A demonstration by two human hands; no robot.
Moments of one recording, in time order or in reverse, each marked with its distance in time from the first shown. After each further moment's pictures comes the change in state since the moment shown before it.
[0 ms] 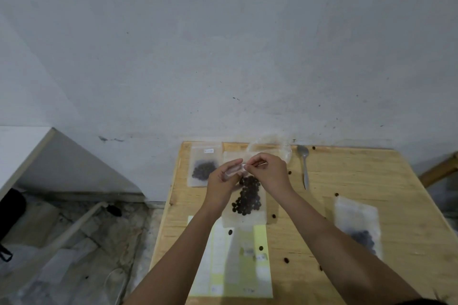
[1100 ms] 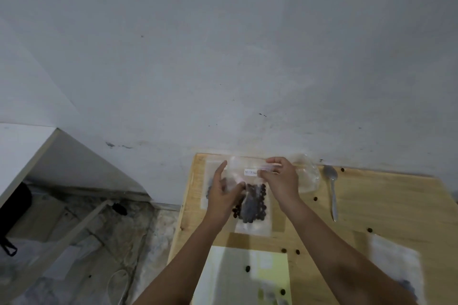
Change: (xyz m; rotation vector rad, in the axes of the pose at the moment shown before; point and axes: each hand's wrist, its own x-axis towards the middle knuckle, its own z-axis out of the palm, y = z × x) left_hand 0.065 -0.013 -0.054 0.165 0.169 -0.032; right_hand 0.076 0.006 0.051 0.150 0.121 0.289
